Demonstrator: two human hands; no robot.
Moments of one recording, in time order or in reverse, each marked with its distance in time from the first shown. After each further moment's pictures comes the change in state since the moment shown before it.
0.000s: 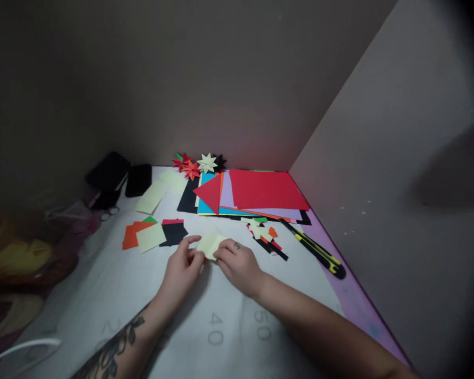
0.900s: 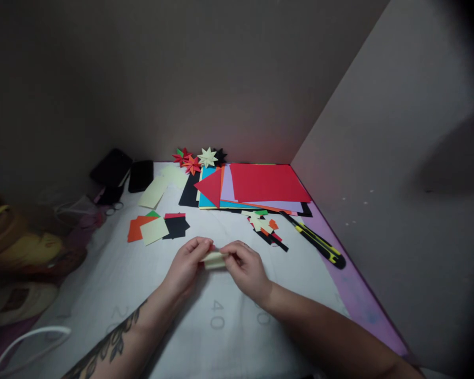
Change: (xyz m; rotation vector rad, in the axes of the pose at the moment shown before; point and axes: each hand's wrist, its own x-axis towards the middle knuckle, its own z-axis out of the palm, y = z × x) left_hand -0.009 0.012 0.009 -0.770 -0.150 -0.325; right_hand -0.016 -0.029 -0.015 0.609 0.139 0.432
